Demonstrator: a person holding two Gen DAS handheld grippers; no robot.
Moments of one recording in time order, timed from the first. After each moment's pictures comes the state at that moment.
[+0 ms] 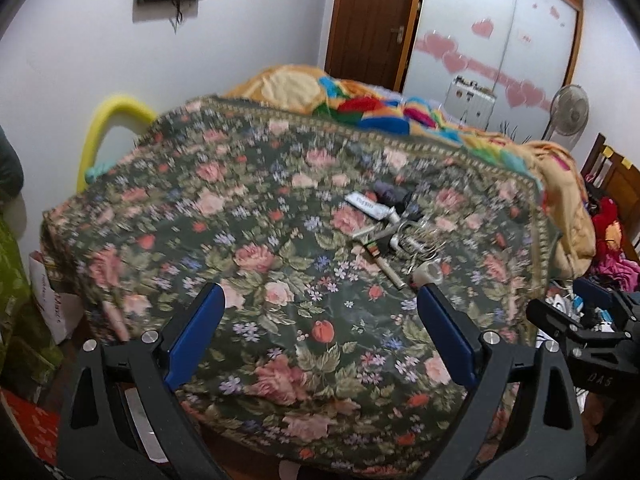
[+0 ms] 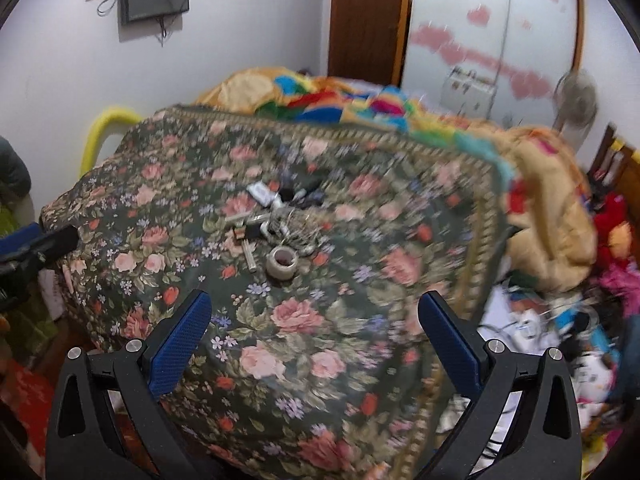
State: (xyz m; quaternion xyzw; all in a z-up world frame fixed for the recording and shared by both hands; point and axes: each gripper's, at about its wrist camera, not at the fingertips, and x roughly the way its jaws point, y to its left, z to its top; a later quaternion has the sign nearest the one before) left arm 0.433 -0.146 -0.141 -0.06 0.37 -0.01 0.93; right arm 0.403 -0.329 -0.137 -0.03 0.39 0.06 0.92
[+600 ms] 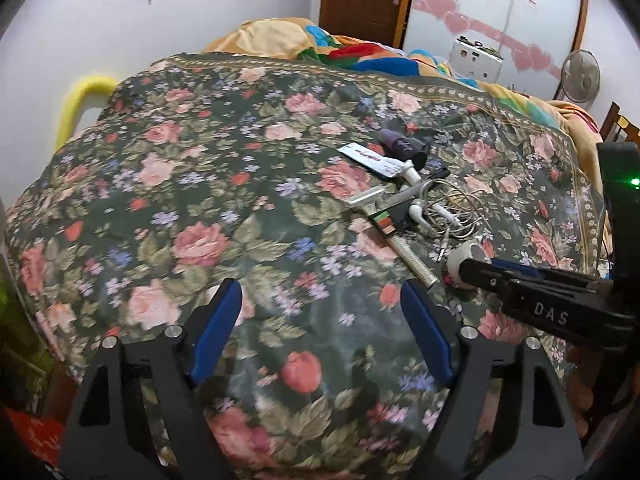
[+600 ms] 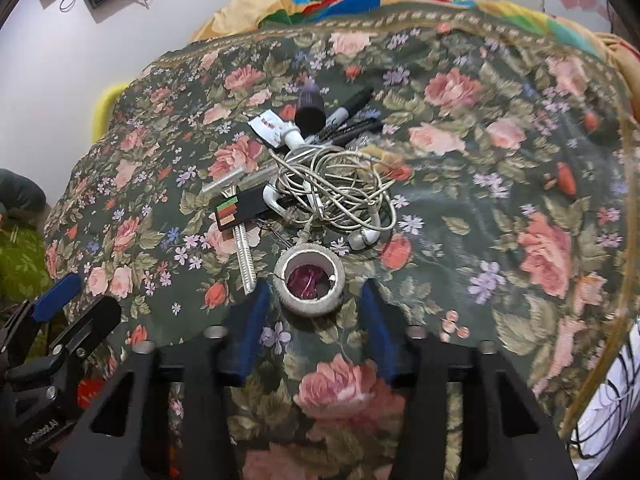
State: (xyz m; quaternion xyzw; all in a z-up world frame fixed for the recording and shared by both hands) left arm 0.514 -0.177 -0.227 -0.04 0.42 -0.02 0.91; right arm 0.532 -0.322 -0.241 0.06 0.51 0.14 0.85
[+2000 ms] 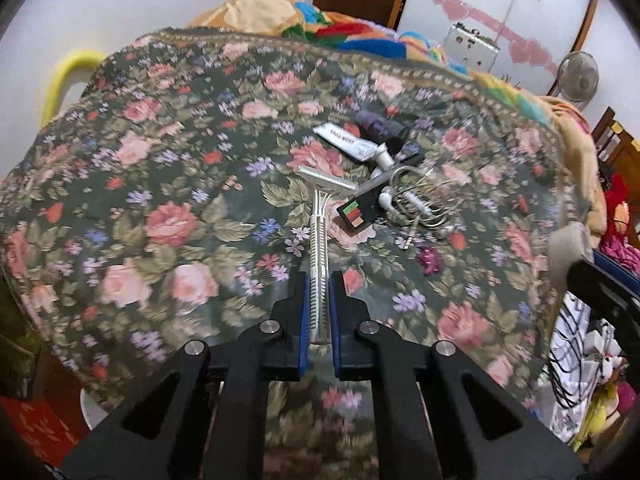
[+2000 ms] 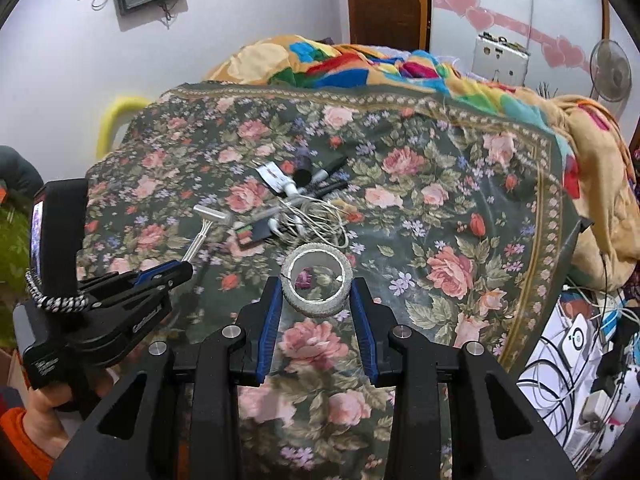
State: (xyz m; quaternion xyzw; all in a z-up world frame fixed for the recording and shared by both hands) left arm 0.508 -0.185 -0.212 -0.07 0.46 -0.04 0.88; right arm 0.465 -0.336 -0.160 -0.01 0.43 0.11 0.90
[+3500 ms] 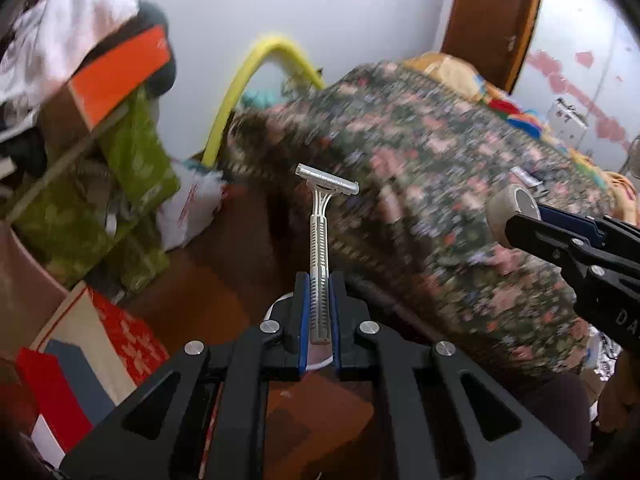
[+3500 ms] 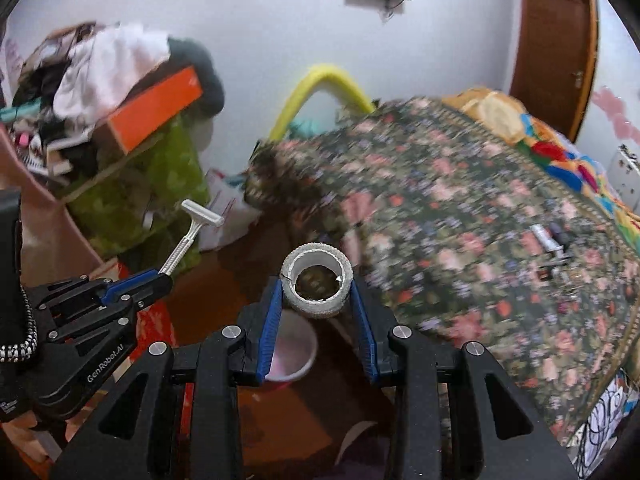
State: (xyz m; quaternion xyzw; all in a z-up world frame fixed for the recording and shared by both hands) left arm 0.197 0.130 -0.149 -0.12 0.43 0.16 0.88; right arm 0.273 -0.024 -0.099 -0.12 0.39 0.34 0.85
